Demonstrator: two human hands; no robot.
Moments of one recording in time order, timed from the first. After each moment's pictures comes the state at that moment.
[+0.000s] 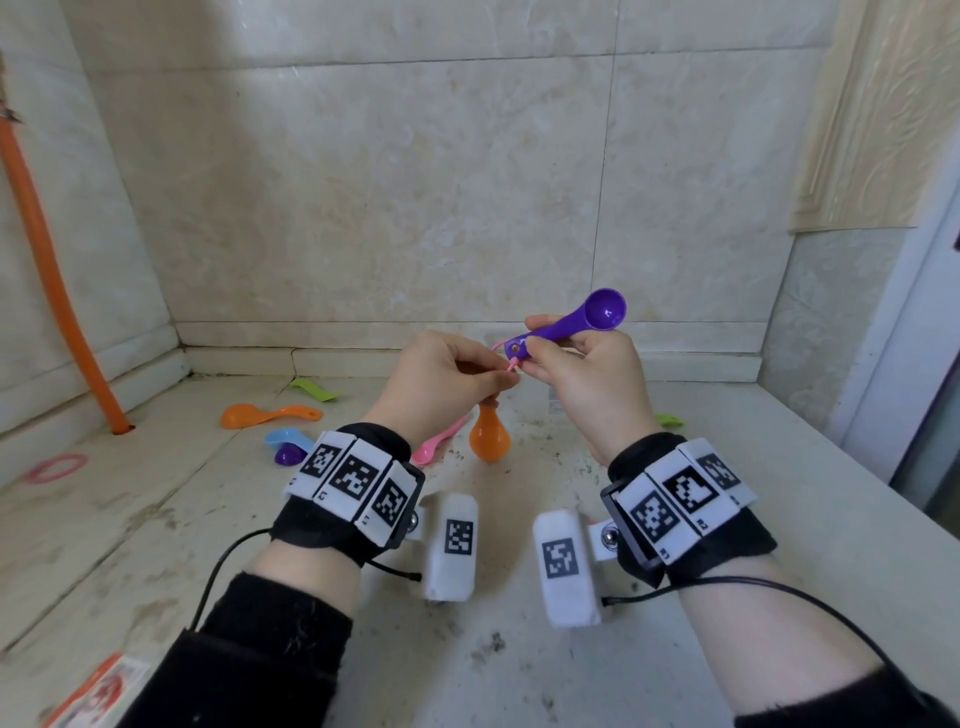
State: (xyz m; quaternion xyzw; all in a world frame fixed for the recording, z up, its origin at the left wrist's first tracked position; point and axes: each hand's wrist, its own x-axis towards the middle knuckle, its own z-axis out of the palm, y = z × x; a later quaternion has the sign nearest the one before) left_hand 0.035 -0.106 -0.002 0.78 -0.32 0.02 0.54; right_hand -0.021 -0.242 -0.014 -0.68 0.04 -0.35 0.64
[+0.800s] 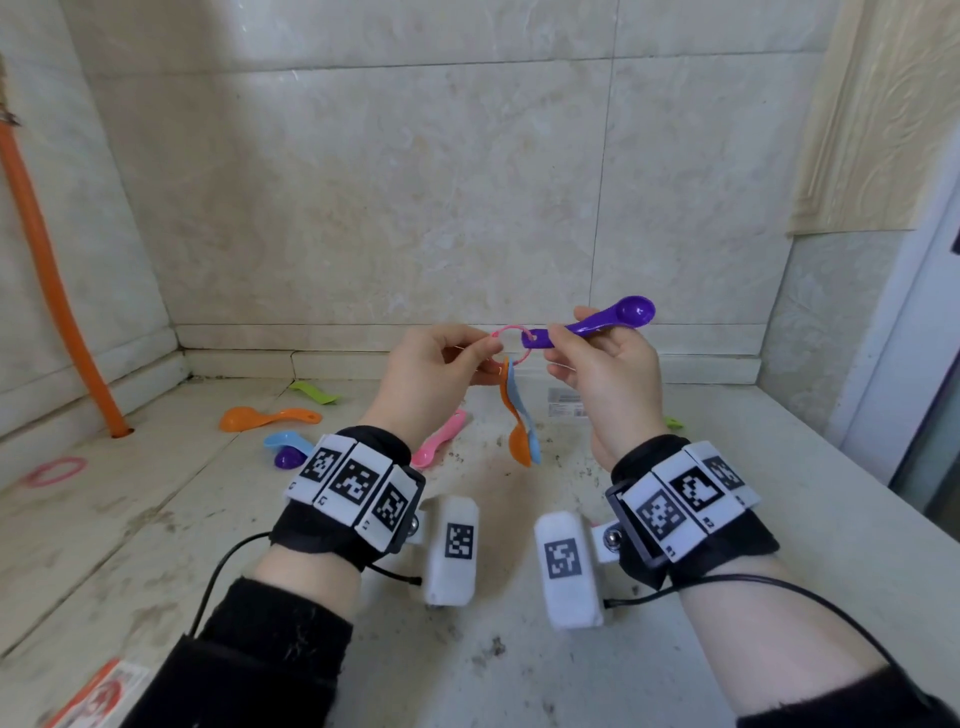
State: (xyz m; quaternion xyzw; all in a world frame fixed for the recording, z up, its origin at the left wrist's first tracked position) left_hand 0.044 -0.111 -0.004 0.72 -0.30 0.04 0.63; right_hand -0.025 -0.247 -0.012 -0.57 0.10 -0.40 0.71
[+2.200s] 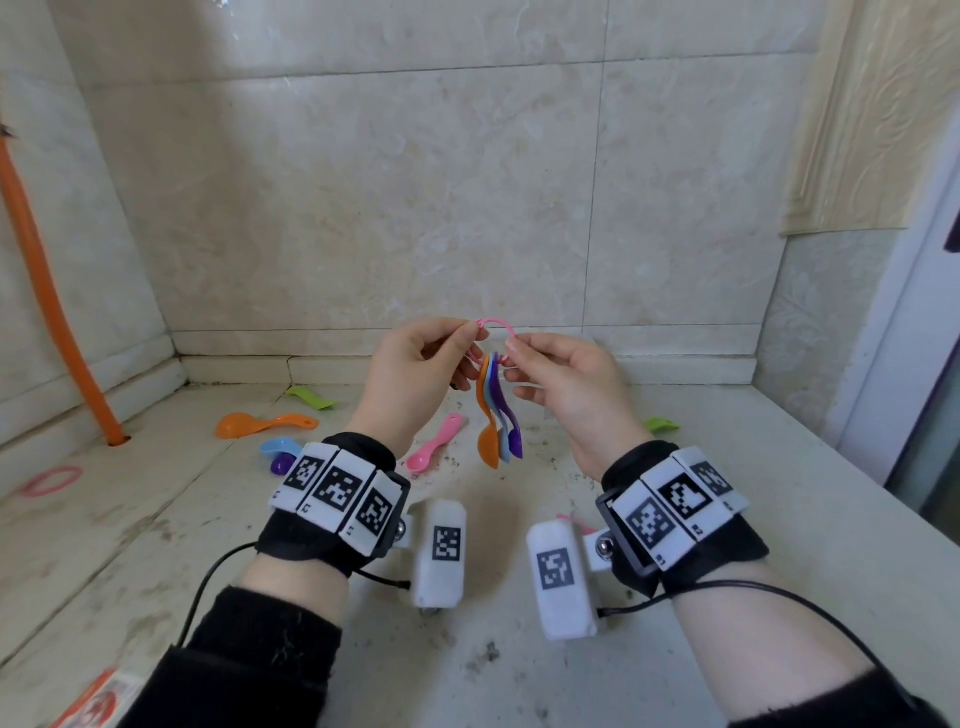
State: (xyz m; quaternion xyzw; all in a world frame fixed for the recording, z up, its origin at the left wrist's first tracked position) left_hand 0.047 -0.105 -0.001 0.70 -0.32 0.08 0.63; right_hand -0.018 -0.245 -0.020 -0.68 0.02 -0.28 0.68
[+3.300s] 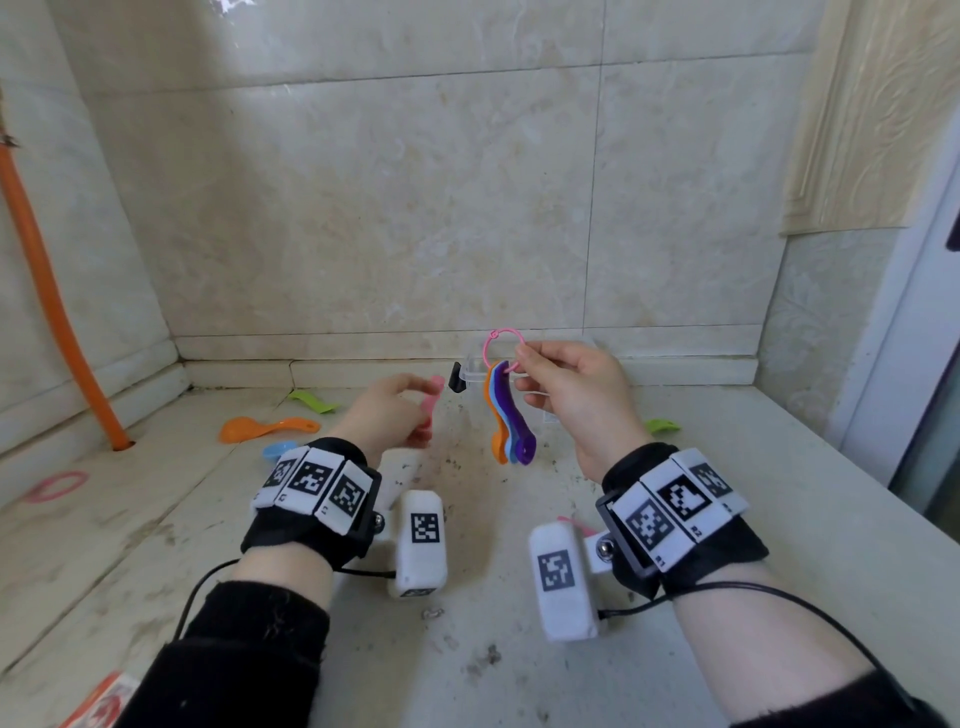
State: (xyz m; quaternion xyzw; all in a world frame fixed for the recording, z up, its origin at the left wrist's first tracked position) left_hand 0.081 -0.085 -0.027 0.81 -0.14 -0.10 0.56; right_hand -0.020 -0.245 -0.020 -0.66 0.06 -0.29 0.69
